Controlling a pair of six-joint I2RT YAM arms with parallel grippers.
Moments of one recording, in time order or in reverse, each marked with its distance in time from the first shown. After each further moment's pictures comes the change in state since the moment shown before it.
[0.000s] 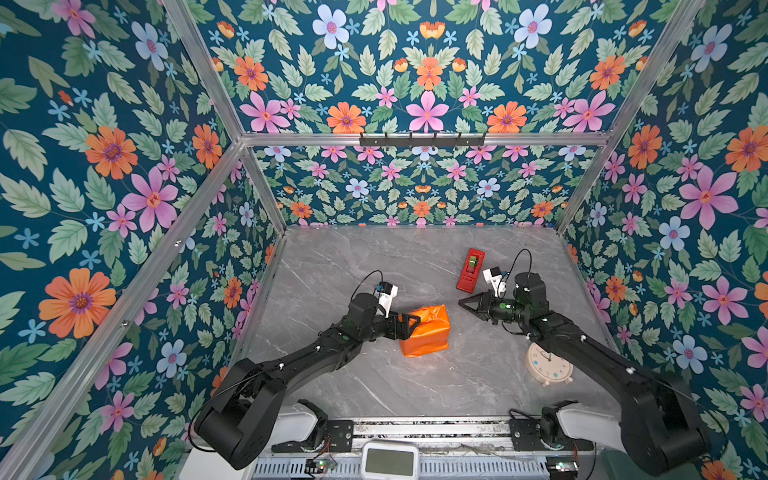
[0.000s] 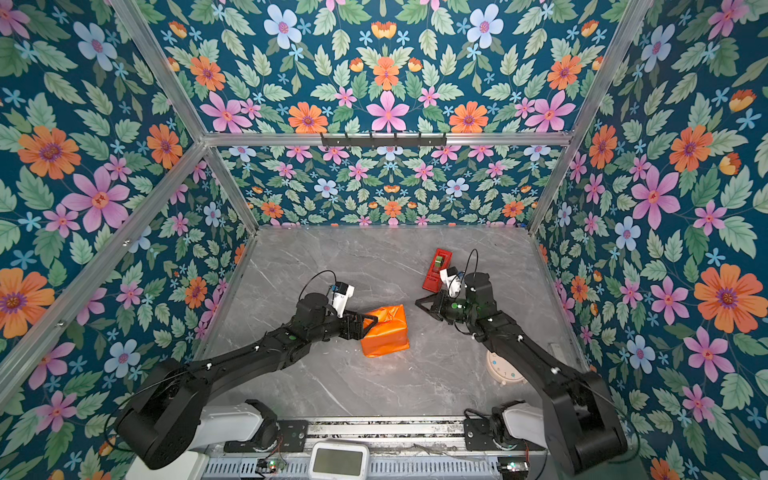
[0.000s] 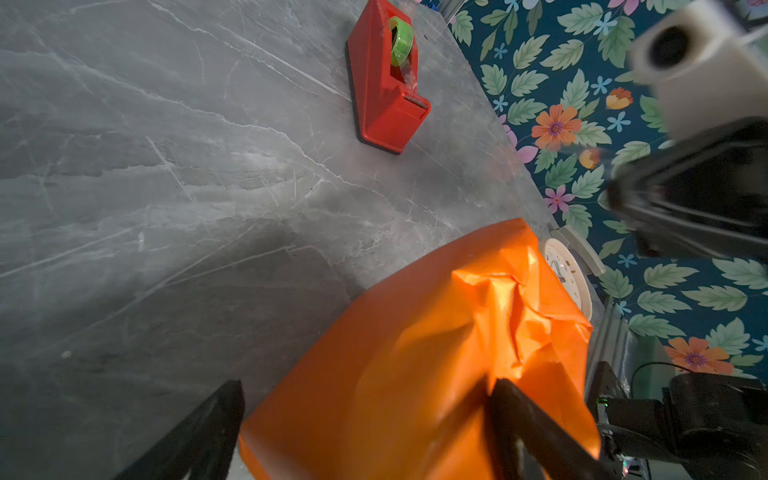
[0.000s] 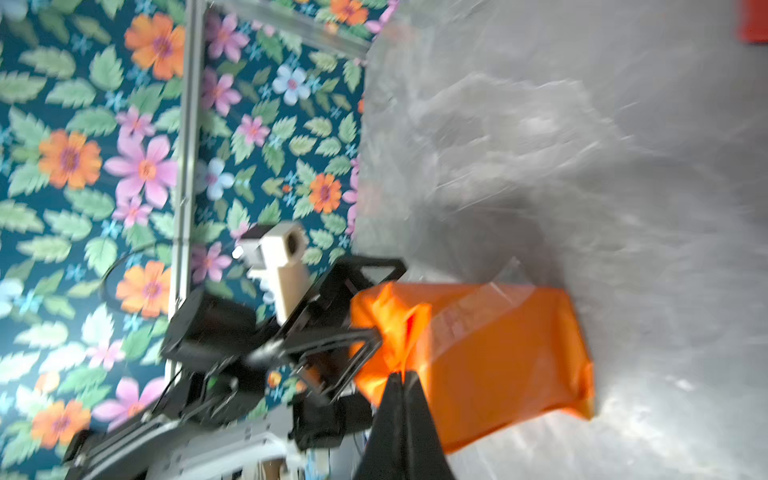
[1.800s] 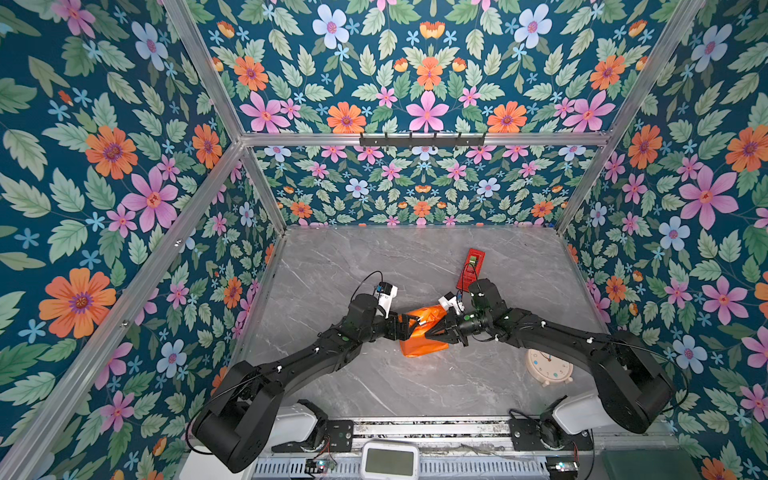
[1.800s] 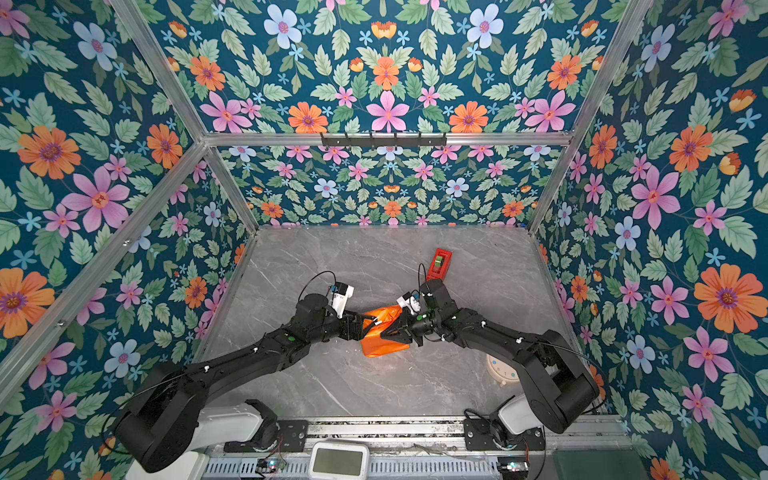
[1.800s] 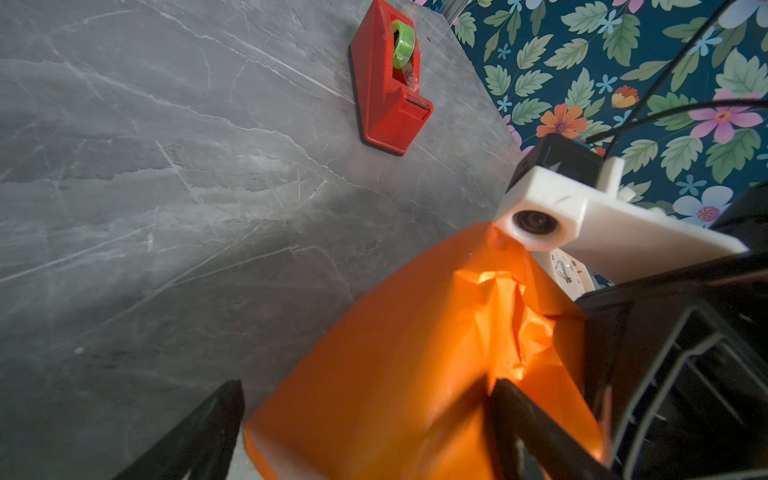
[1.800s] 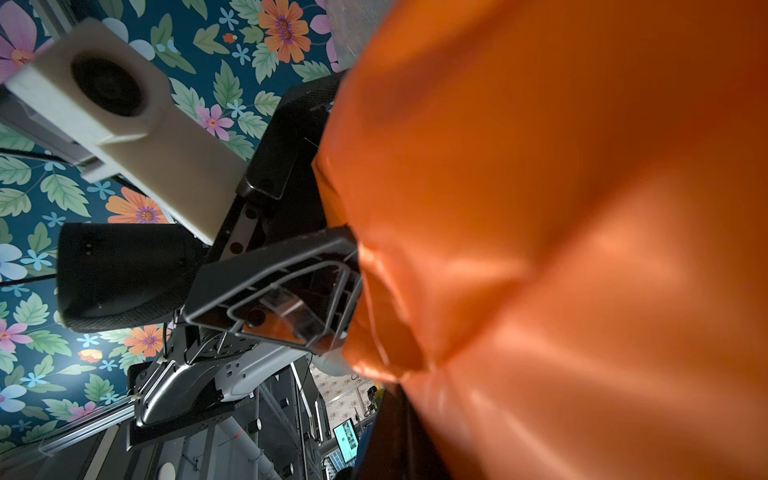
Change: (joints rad) left arm -0.008 -0.021 -0.005 -0.011 -0.019 0.011; right arm 0.245 0.307 0.062 0.024 -0.134 0.284
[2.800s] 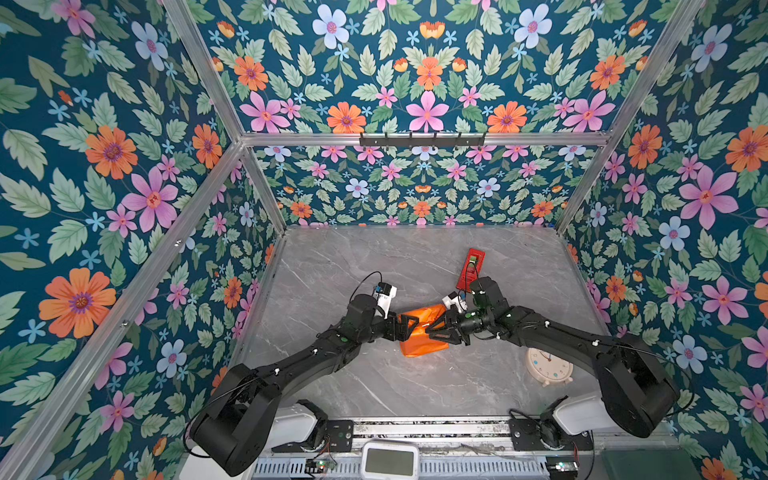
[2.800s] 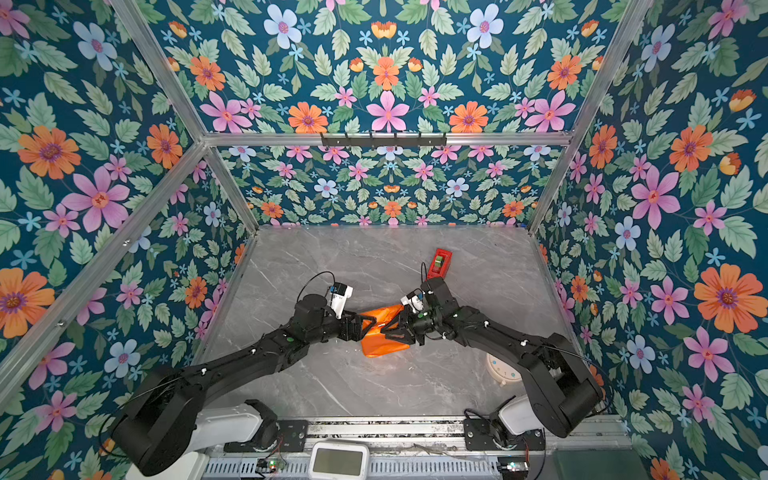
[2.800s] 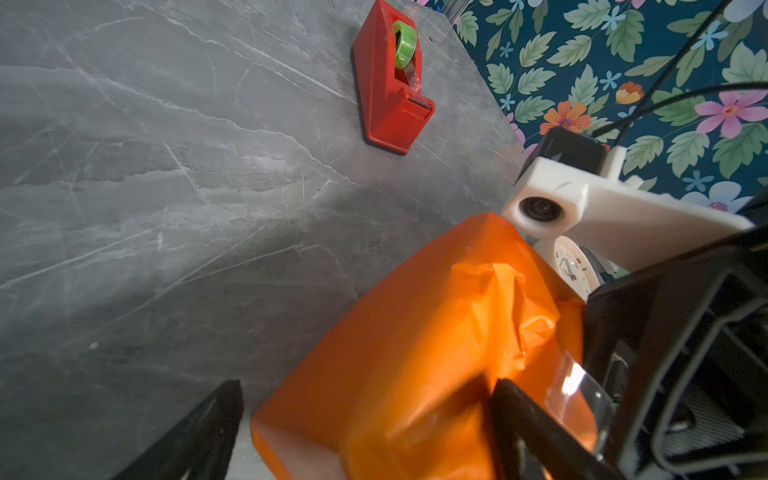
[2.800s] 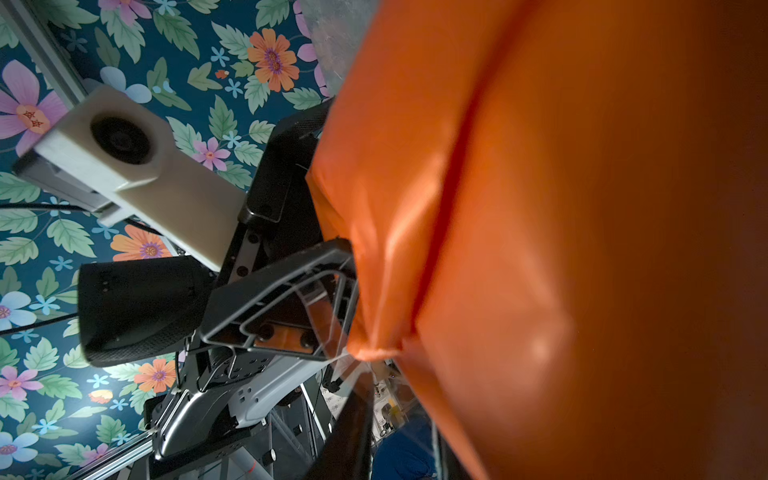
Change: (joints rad) left arm 0.000 -0.015 -0.006 -0.008 -0.011 0.011; right arm -0.006 -0.028 0.025 -0.089 0.052 0.043
